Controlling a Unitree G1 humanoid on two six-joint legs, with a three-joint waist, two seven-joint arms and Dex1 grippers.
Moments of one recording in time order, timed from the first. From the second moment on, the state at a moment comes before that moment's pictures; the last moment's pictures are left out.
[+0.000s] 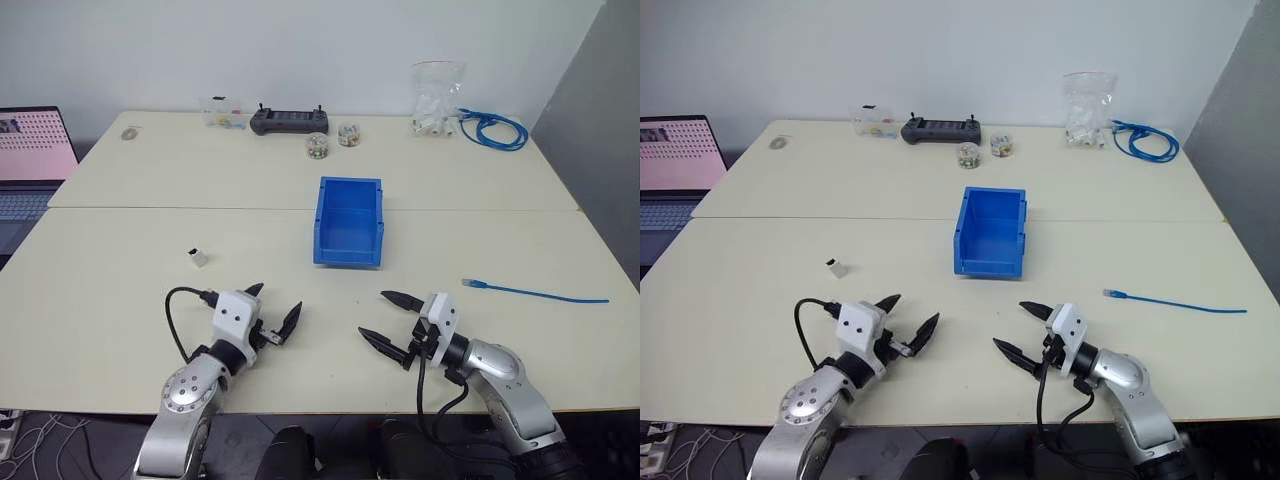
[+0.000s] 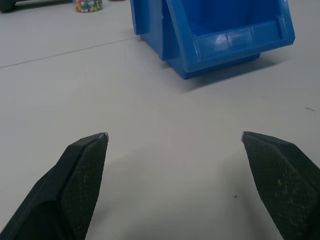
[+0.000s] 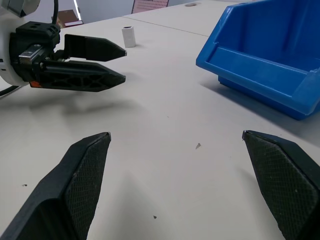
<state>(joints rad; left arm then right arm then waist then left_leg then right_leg) 0.13 0.32 -0.01 -0.31 -0.17 0.19 -0.41 -0.02 -0.34 0.19 -0.11 0.27 0.02 0.79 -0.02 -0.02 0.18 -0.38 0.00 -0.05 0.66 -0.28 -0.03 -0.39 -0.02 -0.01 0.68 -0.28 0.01</state>
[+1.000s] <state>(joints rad) -0.05 0.47 -0.05 -0.41 -0.36 0.29 -0.69 -0.03 -0.35 0.18 -0.22 0.28 0.07 0.76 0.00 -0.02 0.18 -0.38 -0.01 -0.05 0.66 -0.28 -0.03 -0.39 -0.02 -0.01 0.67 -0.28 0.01</state>
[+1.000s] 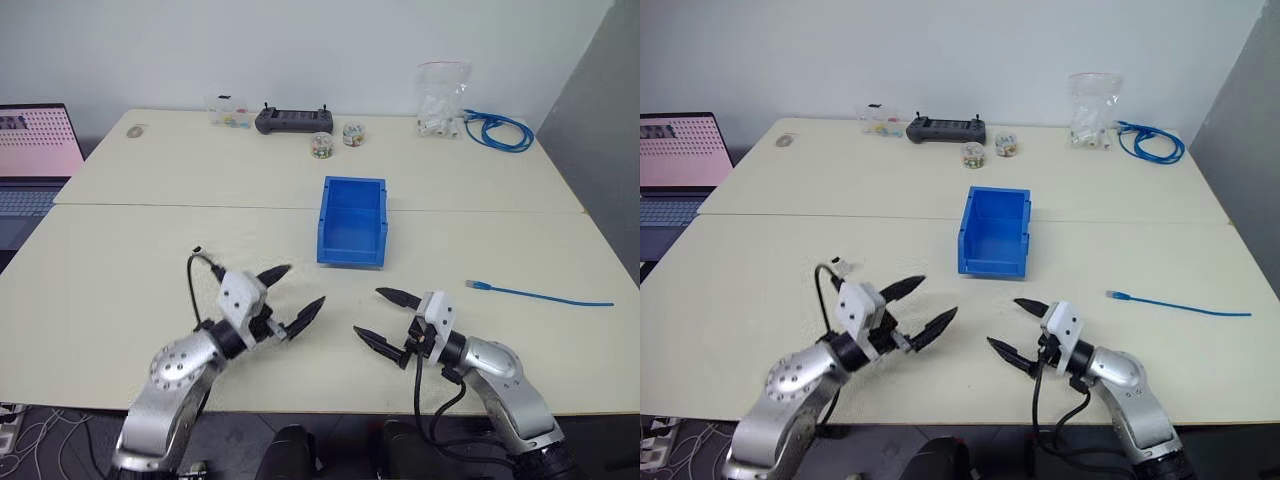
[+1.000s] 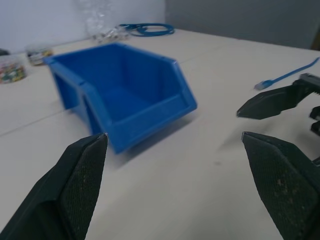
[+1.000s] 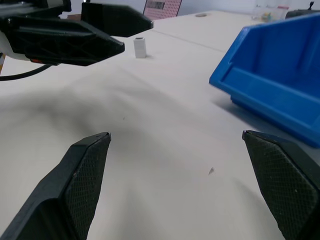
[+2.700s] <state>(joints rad) -0.27 0.54 -0.29 -0.27 -0.27 0.34 -0.93 -0.61 -0.85 0.15 0.63 0.06 0.05 1.30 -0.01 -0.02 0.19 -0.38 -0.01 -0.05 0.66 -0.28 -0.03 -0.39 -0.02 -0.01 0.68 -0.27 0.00</state>
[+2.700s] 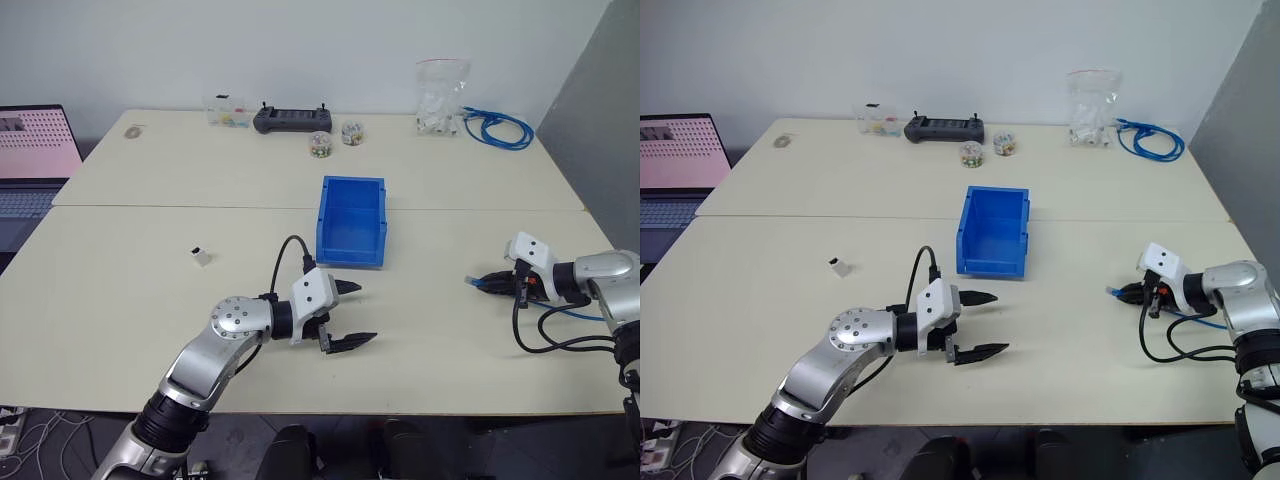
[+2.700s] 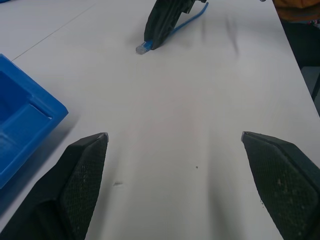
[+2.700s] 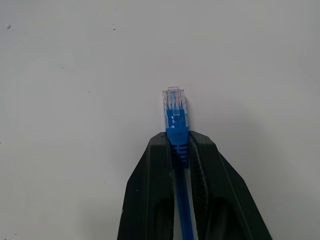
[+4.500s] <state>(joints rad) -0.20 0.74 -0.18 -0.04 -0.14 0.08 -1.11 -0.32 -0.57 0.23 -0.49 0.27 0.80 0.99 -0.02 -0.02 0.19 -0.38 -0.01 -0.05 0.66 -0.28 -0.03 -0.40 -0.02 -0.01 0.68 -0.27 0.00</state>
